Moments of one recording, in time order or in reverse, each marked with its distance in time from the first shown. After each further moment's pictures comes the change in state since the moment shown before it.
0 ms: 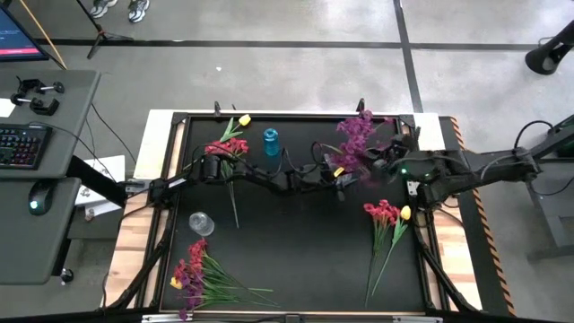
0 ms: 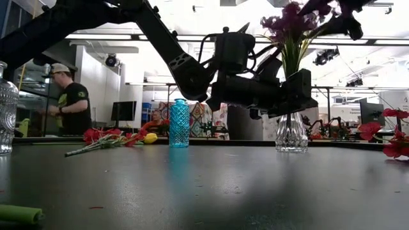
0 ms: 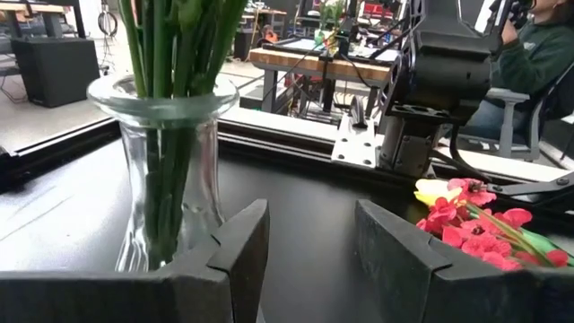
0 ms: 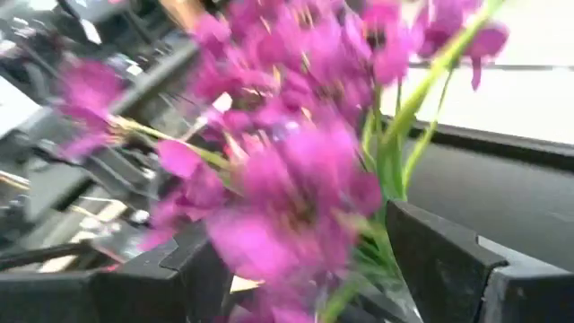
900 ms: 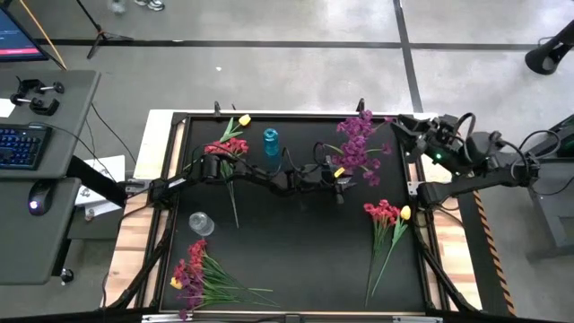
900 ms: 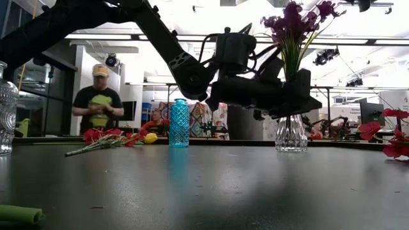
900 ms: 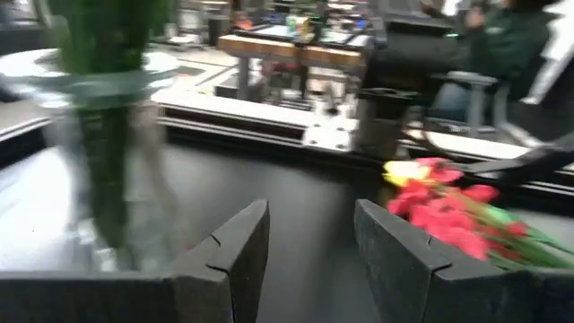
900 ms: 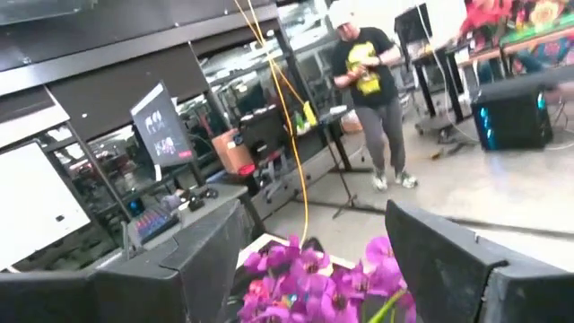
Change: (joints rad) left arm -0.005 -0.005 0.000 -0.034 0.101 0.006; right arm 0.000 -0.236 0.000 0.366 0.142 -0.503
